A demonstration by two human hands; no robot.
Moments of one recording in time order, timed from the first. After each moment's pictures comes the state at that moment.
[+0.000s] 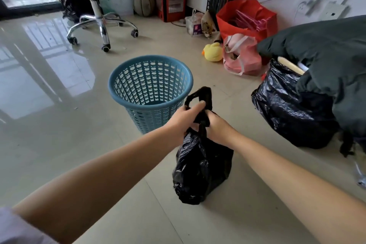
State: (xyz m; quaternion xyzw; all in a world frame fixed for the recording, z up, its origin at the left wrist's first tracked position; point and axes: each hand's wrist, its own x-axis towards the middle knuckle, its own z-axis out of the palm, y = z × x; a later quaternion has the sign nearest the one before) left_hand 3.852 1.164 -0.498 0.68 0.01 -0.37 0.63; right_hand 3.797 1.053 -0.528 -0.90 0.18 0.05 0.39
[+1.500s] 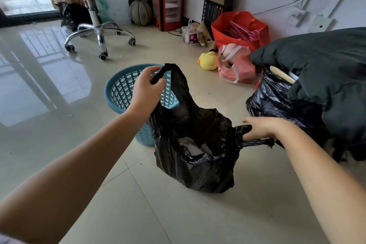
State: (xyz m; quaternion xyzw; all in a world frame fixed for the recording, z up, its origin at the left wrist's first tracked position) left_hand 3.911 1.200 -0.452 0.77 -0.17 -0.02 0.62; right_hand 3.759 0.958 -0.471 -0.88 0.33 0.31 0.17
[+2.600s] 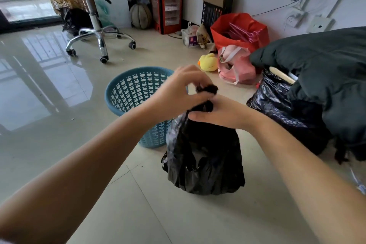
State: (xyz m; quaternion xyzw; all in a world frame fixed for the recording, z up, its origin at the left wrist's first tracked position) left_hand 3.864 1.183 -0.402 0.75 -0.52 -0.01 0.41; right_hand 3.785 1.045 -0.424 -0.92 -0.01 0.01 0.38
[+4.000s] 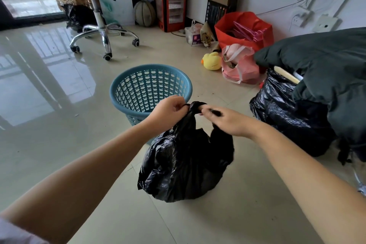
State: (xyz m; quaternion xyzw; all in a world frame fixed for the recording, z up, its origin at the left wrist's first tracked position) left_hand 3.900 1.195 -0.494 0.83 -0.38 -0.08 0.41; right_hand 3.790 1.033 -0.469 -0.91 0.07 0.08 0.40
